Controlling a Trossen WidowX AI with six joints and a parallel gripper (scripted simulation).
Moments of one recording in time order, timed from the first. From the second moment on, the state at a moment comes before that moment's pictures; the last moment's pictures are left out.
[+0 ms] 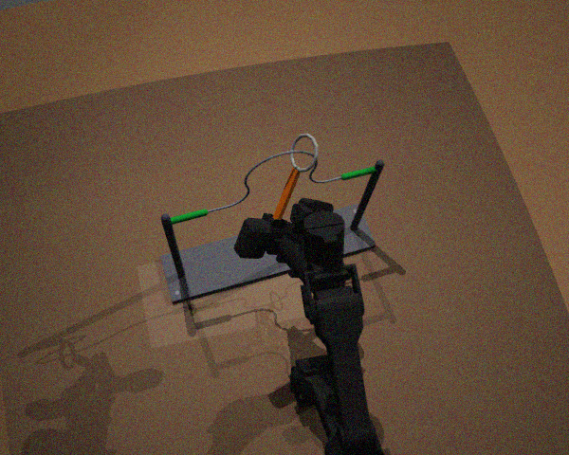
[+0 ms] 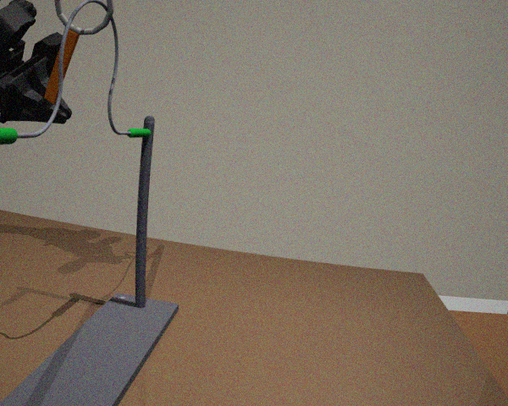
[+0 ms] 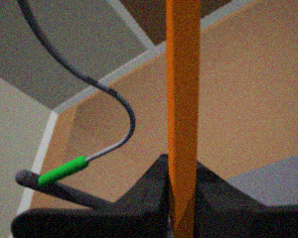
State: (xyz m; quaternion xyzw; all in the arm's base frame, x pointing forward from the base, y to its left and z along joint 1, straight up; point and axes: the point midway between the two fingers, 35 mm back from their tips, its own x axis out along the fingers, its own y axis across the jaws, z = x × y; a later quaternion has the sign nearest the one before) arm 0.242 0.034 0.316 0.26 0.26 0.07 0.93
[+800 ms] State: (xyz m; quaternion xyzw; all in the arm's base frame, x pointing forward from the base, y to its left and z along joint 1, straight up) arm 0.245 0.016 0.309 0.08 0.26 0.01 0.96
